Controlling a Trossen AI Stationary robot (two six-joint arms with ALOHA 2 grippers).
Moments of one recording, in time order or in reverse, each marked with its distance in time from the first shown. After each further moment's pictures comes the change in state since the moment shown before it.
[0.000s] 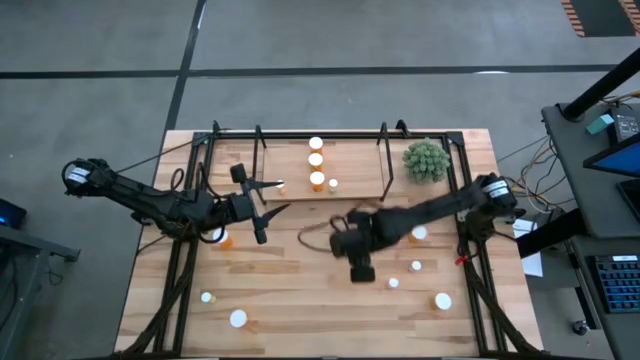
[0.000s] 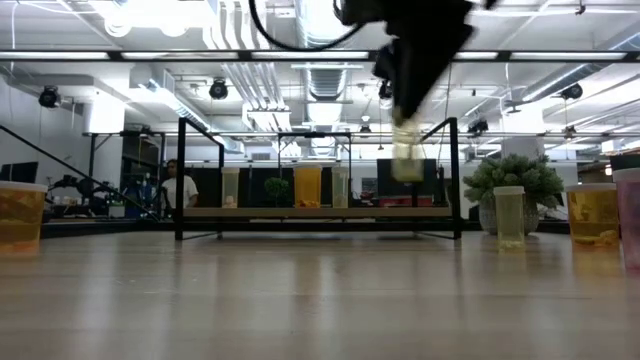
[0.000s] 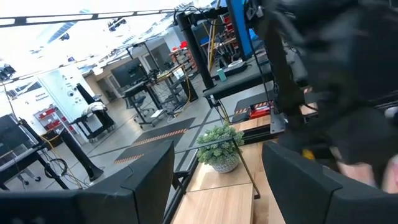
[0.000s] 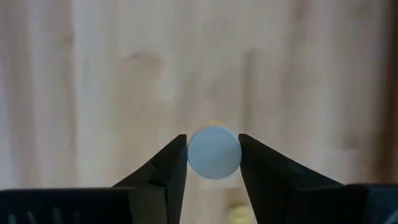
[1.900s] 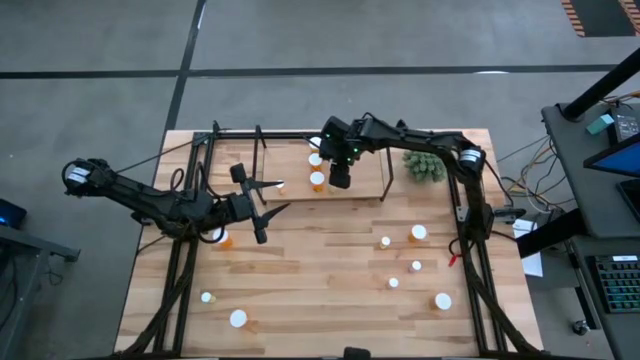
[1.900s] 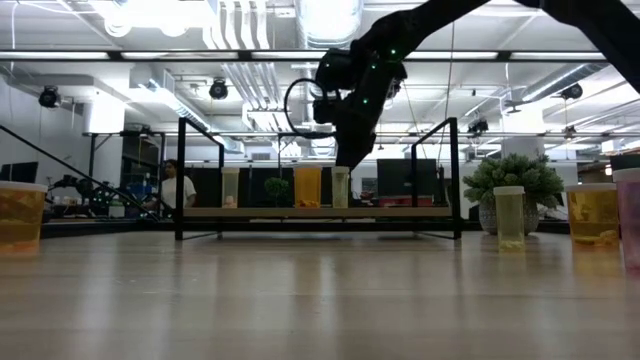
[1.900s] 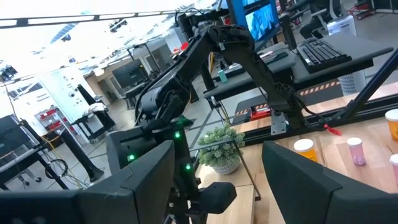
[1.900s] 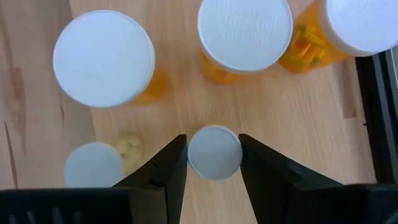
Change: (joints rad) left arm -0.001 0.000 0.000 0.007 -0.002 0.003; right arm -0.659 0.194 0.142 0.172 -0.160 -0.451
